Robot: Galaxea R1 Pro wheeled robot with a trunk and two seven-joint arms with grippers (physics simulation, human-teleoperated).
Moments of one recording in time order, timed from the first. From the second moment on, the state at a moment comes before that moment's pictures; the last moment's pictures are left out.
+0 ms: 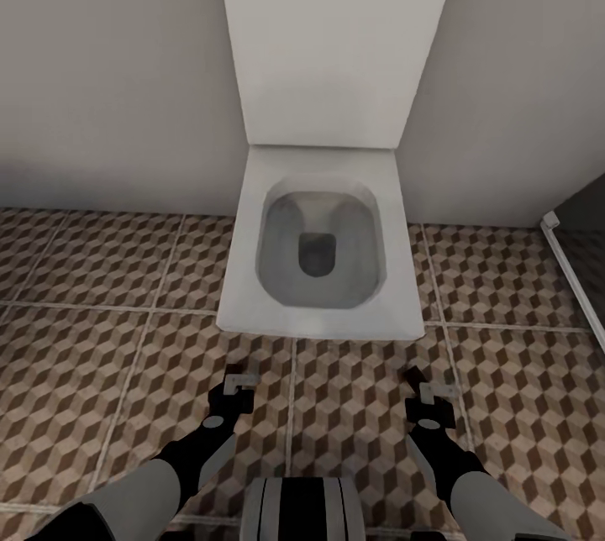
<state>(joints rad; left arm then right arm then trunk) -0.72 -0.05 -0.67 -0.29 0.57 -0.16 0.25 -0.66 0.01 -0.09 -0.34 0.12 -0.02 -0.41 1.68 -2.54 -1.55</state>
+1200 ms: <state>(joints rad) -0.76 0.12 -0.58 -0.33 0.58 -0.31 0.04 -0.71 0.02 -0.10 -0.51 0.12 -0.13 -0.39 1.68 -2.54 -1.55</state>
